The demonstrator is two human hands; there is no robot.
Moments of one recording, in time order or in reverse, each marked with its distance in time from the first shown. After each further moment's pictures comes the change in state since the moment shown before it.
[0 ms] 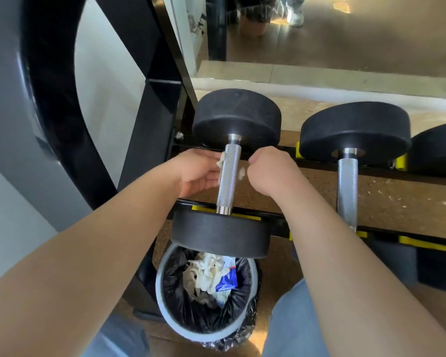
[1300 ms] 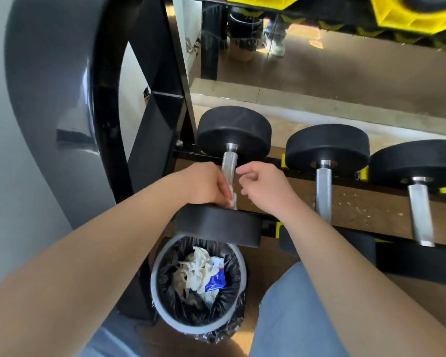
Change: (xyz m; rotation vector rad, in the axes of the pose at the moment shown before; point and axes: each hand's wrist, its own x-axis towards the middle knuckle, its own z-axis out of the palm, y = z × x) left_hand -0.060 0.011 0.015 1.185 0.064 0.176; right_hand -0.040 0.014 0.009 0.345 0.074 -0.163
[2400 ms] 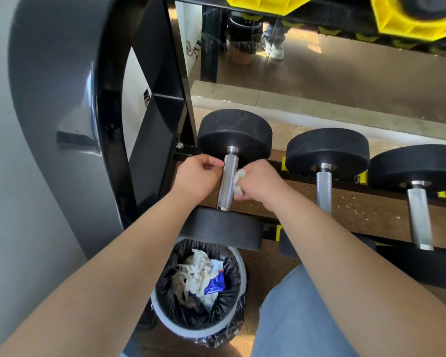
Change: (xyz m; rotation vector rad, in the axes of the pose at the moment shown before) left_hand 0.032 -0.025 0.030 -0.705 0.506 -0.077; right_hand 0.030 -0.018 0.006 -0.009 -0.169 0.235
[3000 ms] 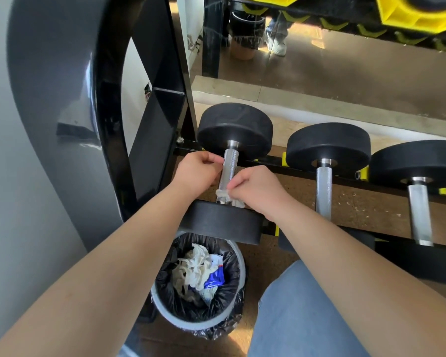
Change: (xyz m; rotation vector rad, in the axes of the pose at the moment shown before) left_hand -0.003 0.002 0.000 -0.068 -0.049 -0.057; right_hand -0.027 0.015 0.013 0.048 0.071 -0.128
